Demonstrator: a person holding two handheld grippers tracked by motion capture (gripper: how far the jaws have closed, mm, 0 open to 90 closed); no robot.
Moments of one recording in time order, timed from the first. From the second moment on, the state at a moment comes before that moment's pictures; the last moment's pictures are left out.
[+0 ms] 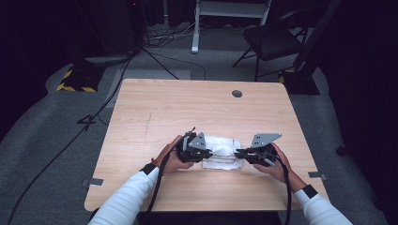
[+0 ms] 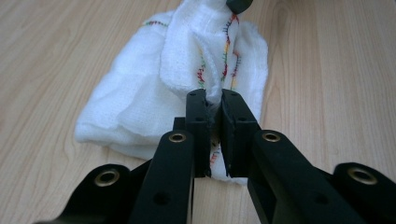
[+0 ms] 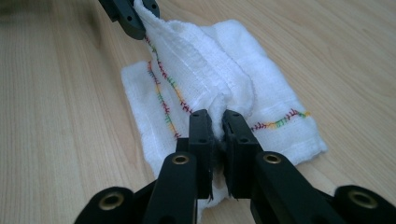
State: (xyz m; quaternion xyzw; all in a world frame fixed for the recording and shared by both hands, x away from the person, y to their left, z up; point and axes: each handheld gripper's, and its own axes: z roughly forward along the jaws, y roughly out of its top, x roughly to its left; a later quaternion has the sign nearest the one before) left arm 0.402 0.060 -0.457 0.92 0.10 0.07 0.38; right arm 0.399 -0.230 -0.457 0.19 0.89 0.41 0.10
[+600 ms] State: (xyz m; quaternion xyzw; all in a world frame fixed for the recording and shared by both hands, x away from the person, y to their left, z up) left arm 0.391 0.076 -0.470 0.92 0.11 0.06 0.37; right arm 0.386 -0.243 -0.466 0.20 0.89 0.40 0.09
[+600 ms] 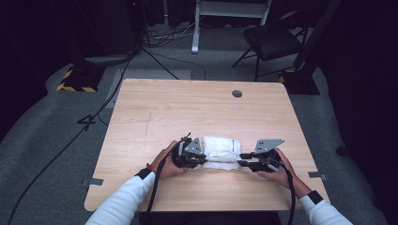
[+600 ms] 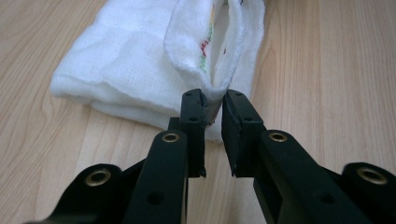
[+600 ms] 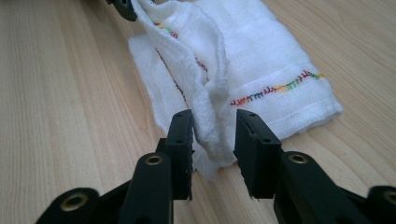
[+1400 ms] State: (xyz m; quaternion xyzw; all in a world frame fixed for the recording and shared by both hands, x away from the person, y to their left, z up) left arm 0.366 0.130 -0.467 0.90 0.22 0.13 0.35; right arm 0.383 -0.262 -0.454 0.26 0.87 0.38 0.15
